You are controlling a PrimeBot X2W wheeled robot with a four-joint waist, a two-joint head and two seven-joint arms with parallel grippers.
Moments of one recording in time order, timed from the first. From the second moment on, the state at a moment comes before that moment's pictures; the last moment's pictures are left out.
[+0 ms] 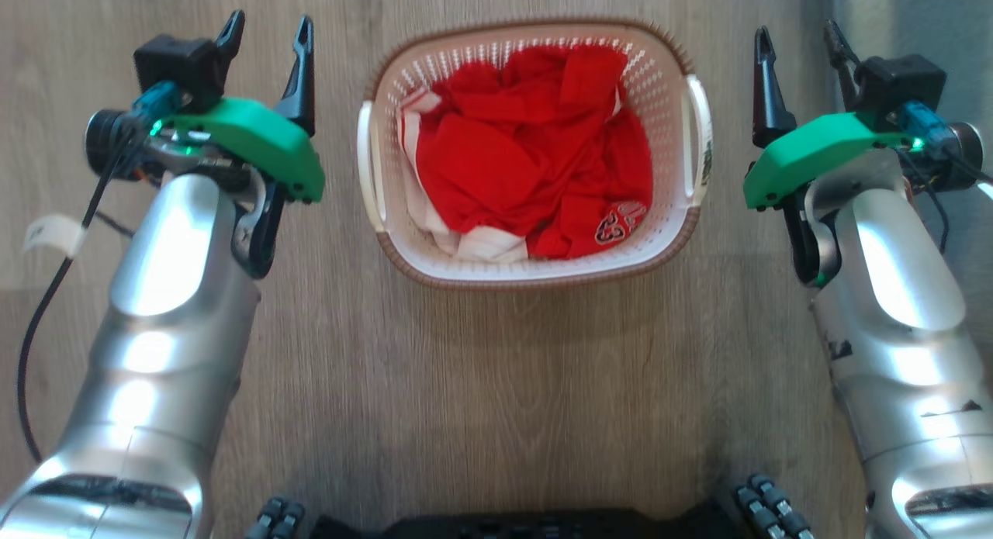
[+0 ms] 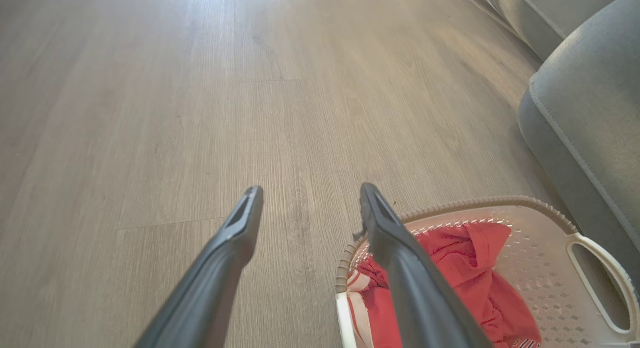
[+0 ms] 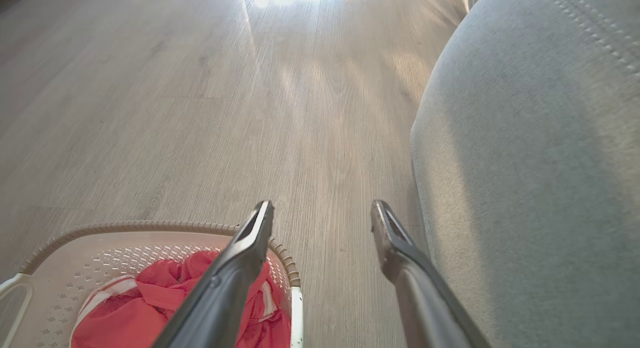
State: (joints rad) left arm -0.83 0.10 -0.26 0.80 -0.28 -0.11 -0.25; right arm -0.75 -0.06 0.04 0.67 0.11 0.13 -0.25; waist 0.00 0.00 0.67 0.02
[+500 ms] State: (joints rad) left arm -0.93 0.06 -0.41 0.96 -0.36 -0.12 -0.25; right arm -0.80 -0.06 0.07 0.79 0.12 0.13 -0.25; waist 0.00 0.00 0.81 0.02
